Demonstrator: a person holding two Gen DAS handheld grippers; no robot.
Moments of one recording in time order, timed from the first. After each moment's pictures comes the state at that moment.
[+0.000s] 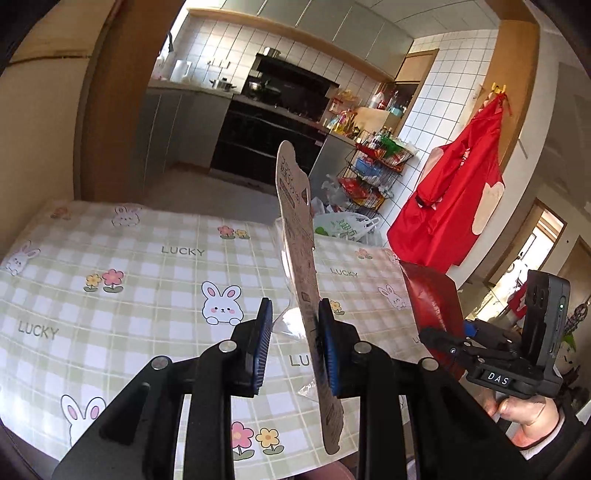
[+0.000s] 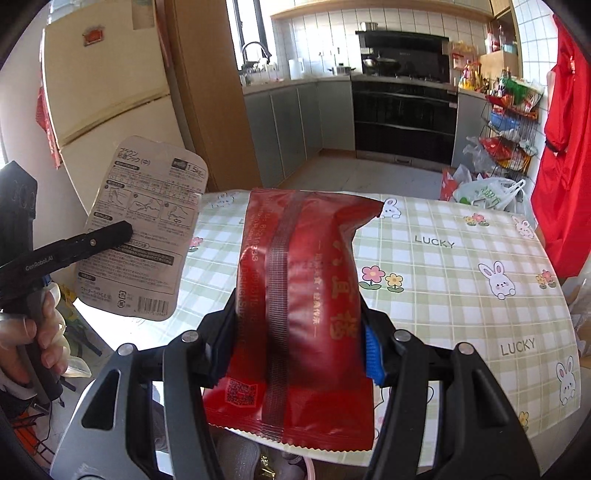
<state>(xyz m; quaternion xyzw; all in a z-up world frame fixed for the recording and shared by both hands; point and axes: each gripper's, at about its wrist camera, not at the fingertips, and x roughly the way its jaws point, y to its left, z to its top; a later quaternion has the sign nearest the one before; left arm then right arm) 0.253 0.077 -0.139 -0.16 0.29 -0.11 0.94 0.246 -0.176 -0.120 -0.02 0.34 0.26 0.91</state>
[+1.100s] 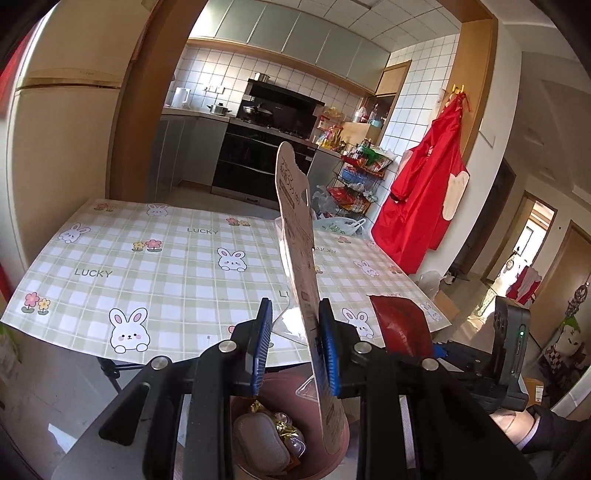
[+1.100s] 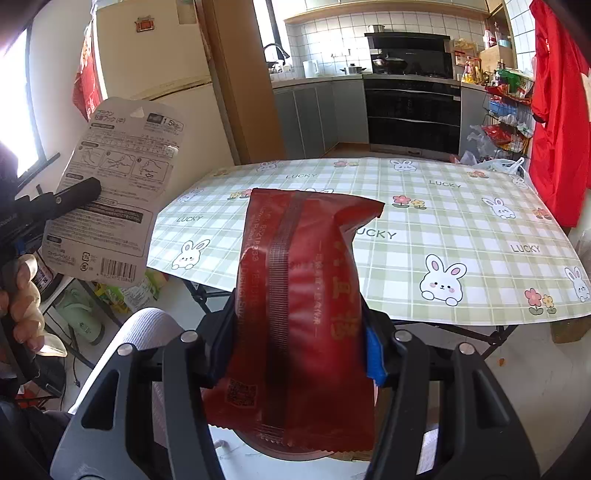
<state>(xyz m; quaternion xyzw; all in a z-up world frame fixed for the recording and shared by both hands) 0.034 0.073 -0.130 -0.15 0.25 -0.11 0.95 0.071 -0.188 -0.177 -0.01 0.35 0.28 0.89</state>
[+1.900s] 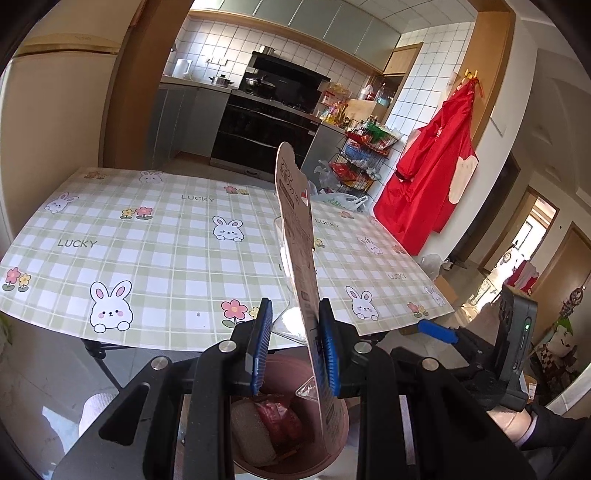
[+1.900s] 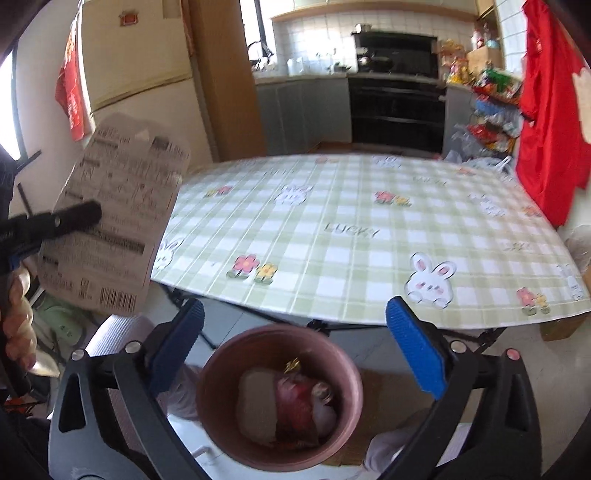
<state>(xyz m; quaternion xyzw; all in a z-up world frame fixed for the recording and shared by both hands) 0.066 0.062 -0.165 -0.16 0.30 -0.12 0.93 0.080 -0.186 -0.185 -0.02 0.32 0.23 0.92</state>
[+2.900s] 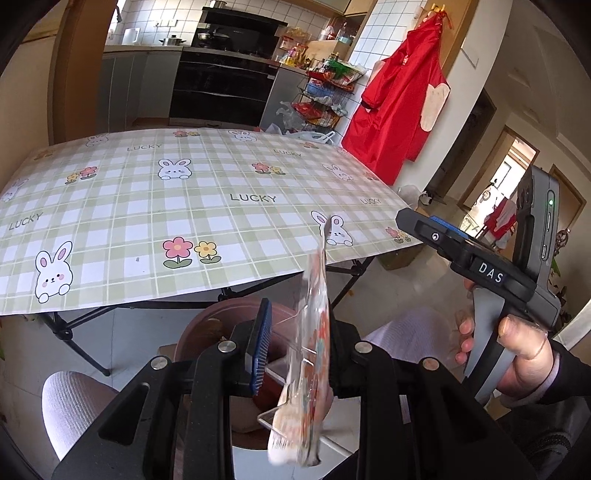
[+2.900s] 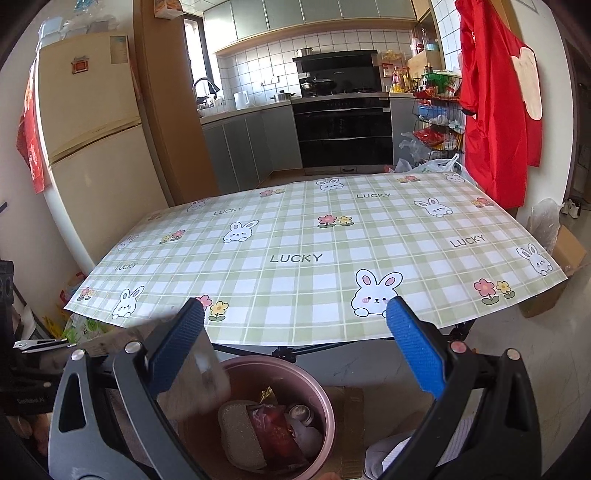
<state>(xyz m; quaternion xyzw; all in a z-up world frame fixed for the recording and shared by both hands) 0.072 0.000 -0.229 -0.10 0.39 -0.20 0.89 0.093 -0.227 -0.186 0.04 0.30 0.15 0.94</state>
